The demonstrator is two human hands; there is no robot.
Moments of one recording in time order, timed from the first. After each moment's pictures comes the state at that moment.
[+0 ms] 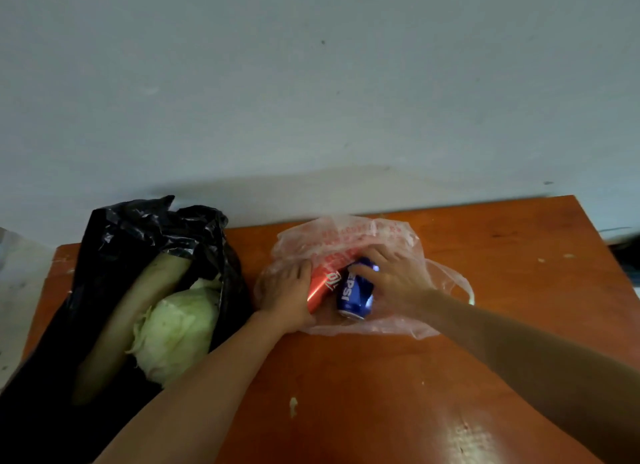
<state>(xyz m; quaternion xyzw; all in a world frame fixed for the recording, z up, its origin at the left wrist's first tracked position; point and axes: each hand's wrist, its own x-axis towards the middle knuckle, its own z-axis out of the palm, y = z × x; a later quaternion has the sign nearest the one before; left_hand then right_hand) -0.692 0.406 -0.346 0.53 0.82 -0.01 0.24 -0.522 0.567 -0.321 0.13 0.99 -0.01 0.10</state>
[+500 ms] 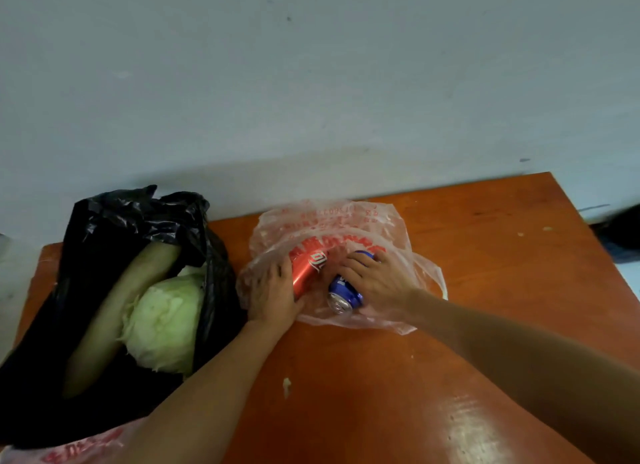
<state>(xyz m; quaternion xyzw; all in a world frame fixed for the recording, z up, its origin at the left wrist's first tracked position) -0.664 0.382 -0.354 0.45 0.88 0.03 0.17 -0.503 0.531 -0.333 0.09 0.99 0.00 0.10</state>
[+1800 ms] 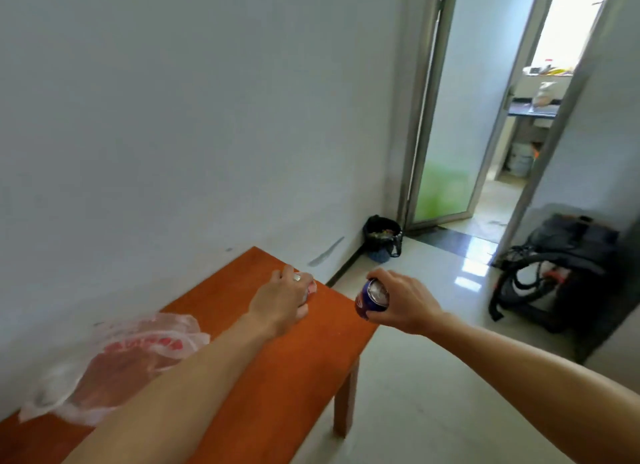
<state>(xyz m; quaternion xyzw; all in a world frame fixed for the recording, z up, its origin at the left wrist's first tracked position) -0.194 0.434 -0.096 0.83 0.56 0.05 -0.02 0.057 0.412 -0.111 0.59 0.78 -0.10 -0.18</state>
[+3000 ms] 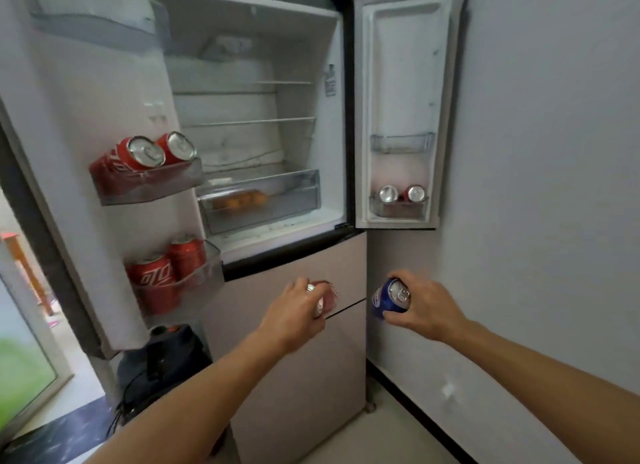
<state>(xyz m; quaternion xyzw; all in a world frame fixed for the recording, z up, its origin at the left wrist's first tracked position) 0.821 0.351 -0.006 0.98 -0.10 0.16 0.07 0.873 0.099 -0.013 0.93 0.23 0.14 -0.24</state>
